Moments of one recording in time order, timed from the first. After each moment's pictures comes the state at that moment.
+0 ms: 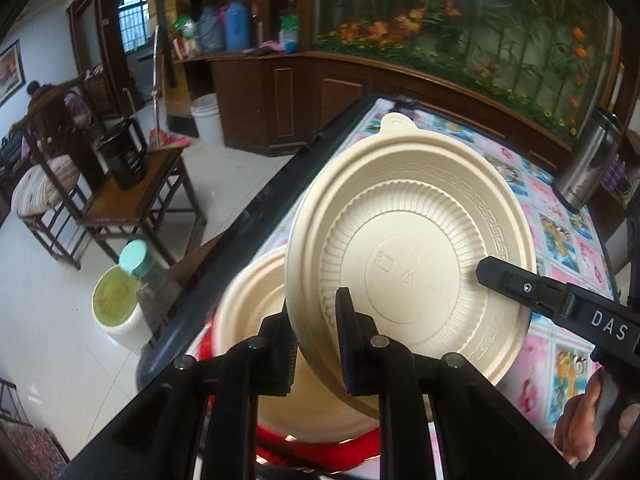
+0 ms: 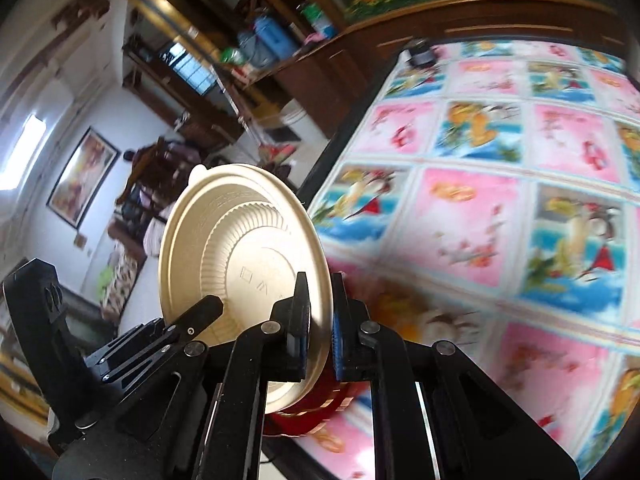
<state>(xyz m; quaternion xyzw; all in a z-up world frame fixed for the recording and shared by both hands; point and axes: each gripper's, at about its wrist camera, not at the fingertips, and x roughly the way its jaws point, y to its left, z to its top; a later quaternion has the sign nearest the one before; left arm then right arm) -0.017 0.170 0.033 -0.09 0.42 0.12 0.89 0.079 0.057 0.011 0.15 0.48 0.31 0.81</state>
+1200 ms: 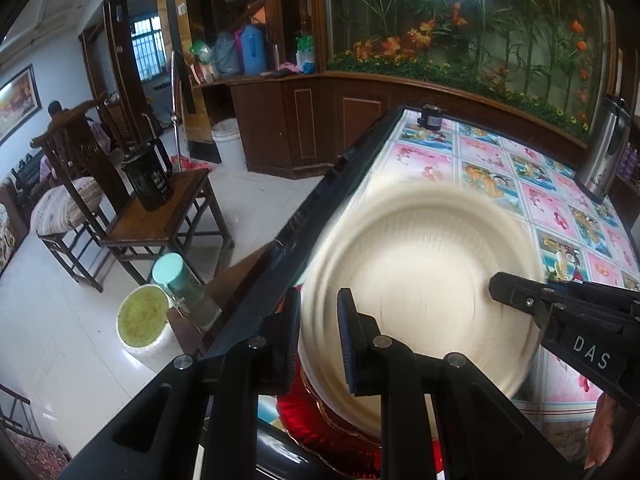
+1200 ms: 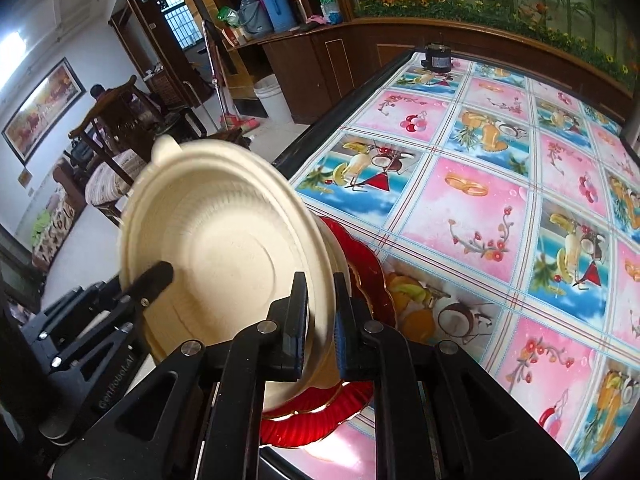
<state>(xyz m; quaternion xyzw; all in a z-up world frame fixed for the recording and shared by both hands) -0.043 0.198 0.011 -0.04 0.38 0.15 0.91 0.039 0.118 -0.003 0.00 0.48 0.25 0.84</state>
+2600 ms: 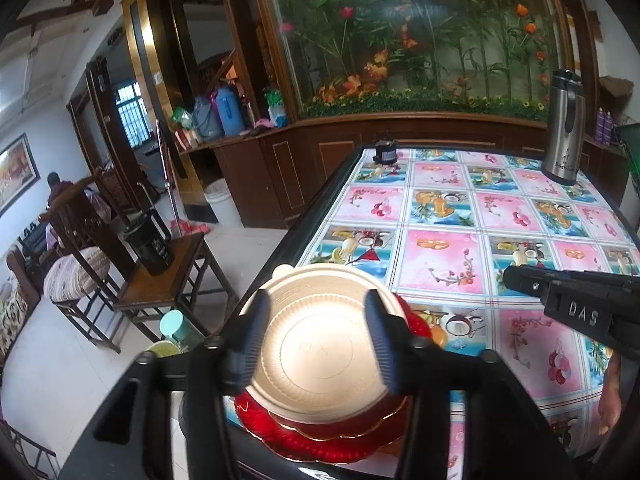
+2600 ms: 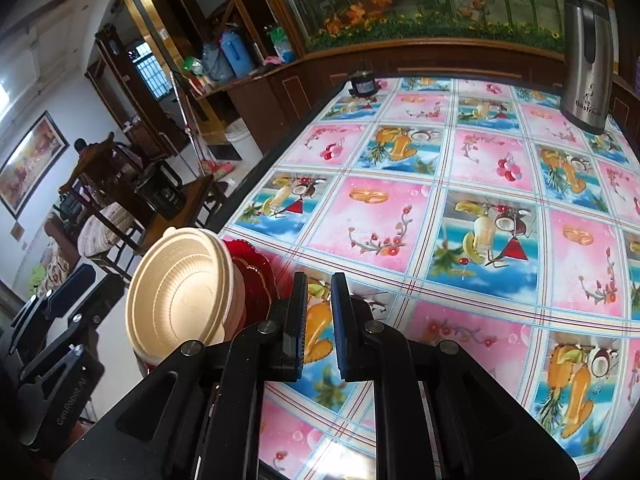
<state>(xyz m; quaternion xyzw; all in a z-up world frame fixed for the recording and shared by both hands) -0.064 0.111 0.051 0.05 0.31 0.14 0.94 0.025 0.008 0.017 0.07 0.43 0.21 0.88</state>
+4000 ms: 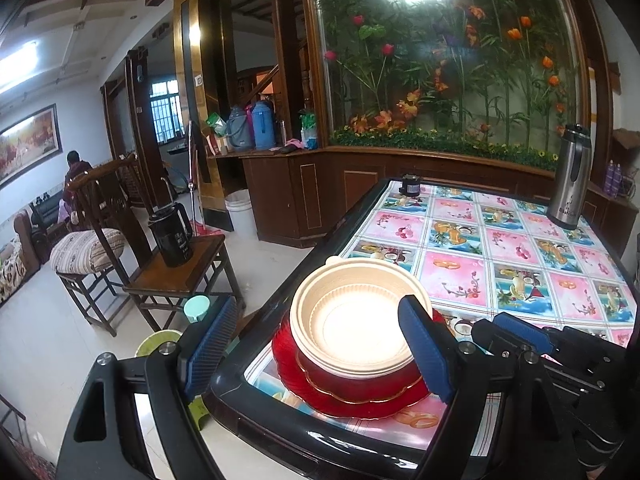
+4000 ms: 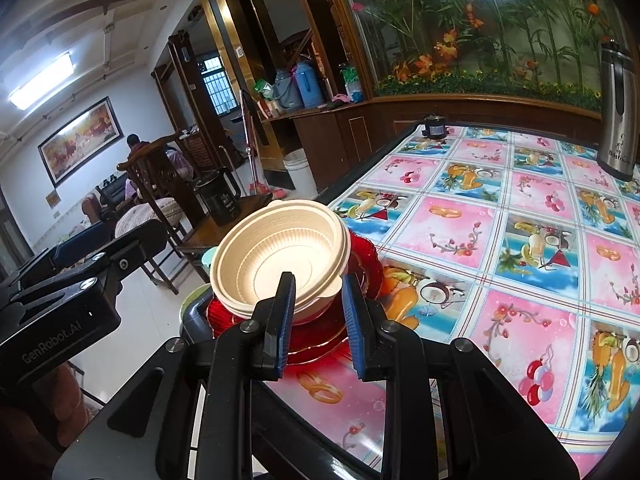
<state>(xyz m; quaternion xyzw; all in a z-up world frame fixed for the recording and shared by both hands) -0.130 0.139 0.059 -0.01 0.25 0.17 0.95 -0.071 0.047 0.017 0.04 0.33 0.30 0.90</state>
